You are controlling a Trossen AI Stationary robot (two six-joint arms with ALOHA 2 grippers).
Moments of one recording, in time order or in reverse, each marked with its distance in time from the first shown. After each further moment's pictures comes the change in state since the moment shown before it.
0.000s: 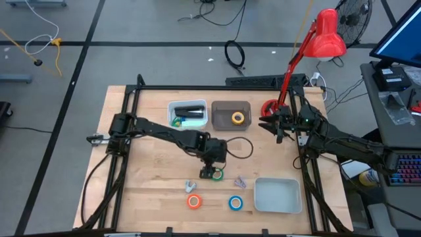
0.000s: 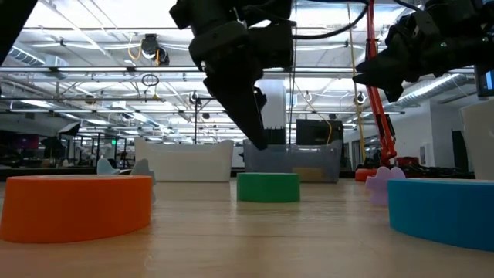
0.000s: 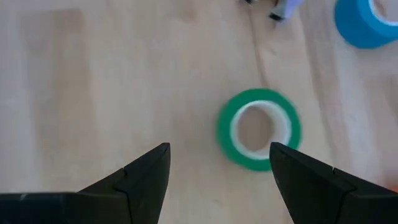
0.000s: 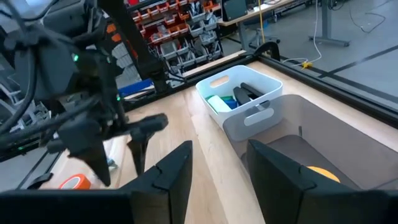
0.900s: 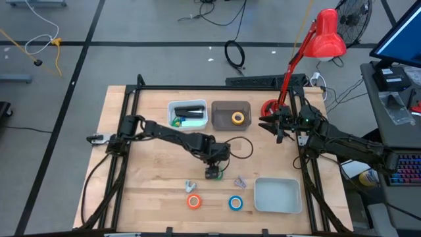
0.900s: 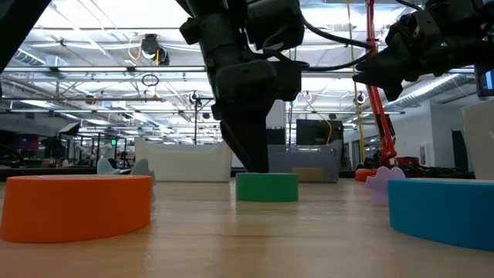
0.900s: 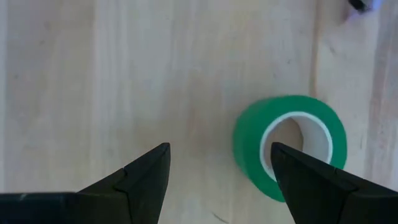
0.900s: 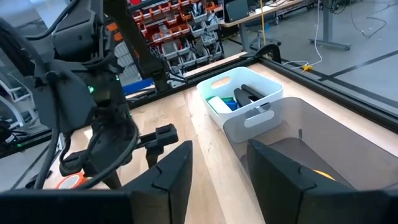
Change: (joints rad) left arm -0.007 0.106 0.050 -0.038 -0.047 -0.215; right arm 0.001 0.000 0.001 0.005 -0.004 -0.019
